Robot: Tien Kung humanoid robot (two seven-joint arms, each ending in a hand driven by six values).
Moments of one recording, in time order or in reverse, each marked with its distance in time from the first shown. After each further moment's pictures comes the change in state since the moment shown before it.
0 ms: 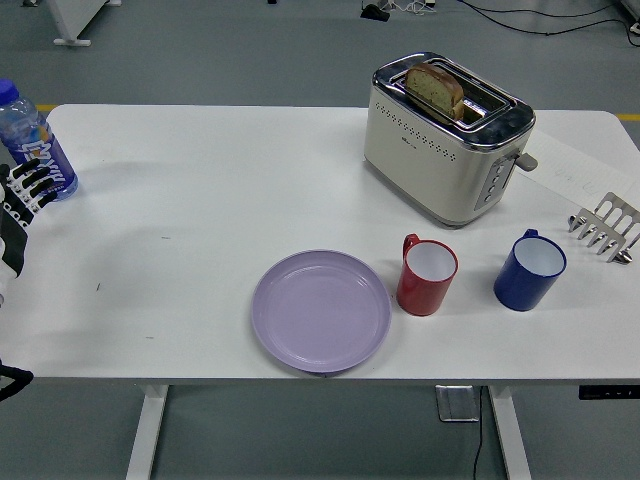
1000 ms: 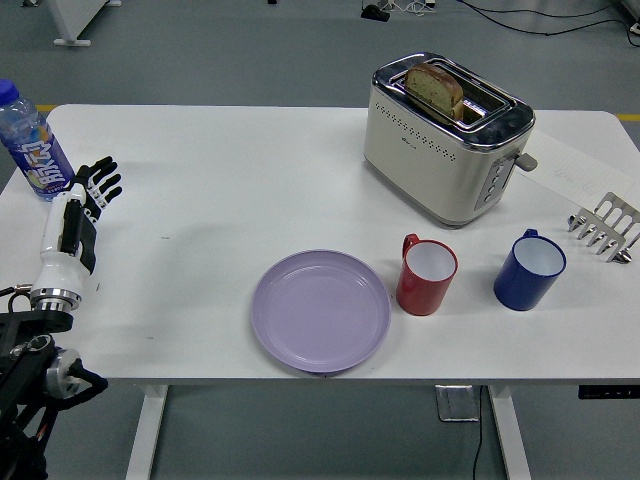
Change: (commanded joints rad) left arm -0.024 -0.074 0.193 -0.037 0.040 0.152 -0.104; right arm 0.004 -0.004 0.001 0.000 -0.004 0.003 0.006
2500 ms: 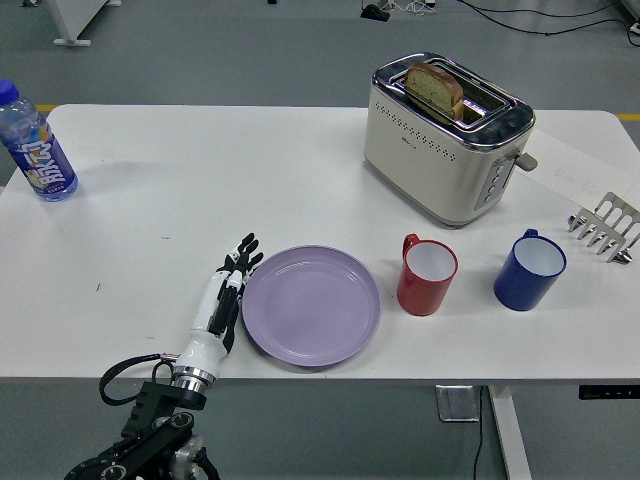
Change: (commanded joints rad) left arm 0.022 -0.150 0.610 0.080 -0.144 0.222 -0.245; right arm 0.000 -0.003 -0.001 0.000 -0.003 0.002 0.000
